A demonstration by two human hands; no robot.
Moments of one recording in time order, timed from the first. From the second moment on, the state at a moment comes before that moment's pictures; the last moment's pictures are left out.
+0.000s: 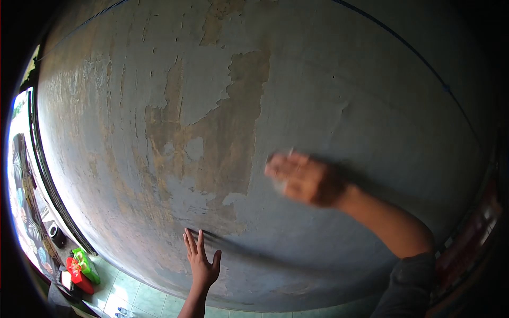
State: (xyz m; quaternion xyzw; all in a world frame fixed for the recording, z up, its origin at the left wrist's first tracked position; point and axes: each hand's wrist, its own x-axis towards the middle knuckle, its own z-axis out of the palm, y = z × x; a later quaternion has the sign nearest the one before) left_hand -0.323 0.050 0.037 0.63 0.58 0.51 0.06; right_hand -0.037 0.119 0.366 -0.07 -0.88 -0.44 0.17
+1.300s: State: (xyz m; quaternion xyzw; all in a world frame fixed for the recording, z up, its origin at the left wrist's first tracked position) left_hand -0.309 0.051 0.037 0.61 0.58 0.53 0.06; right_hand -0.041 0.125 0.404 -0.06 -0.81 -0.54 0.22
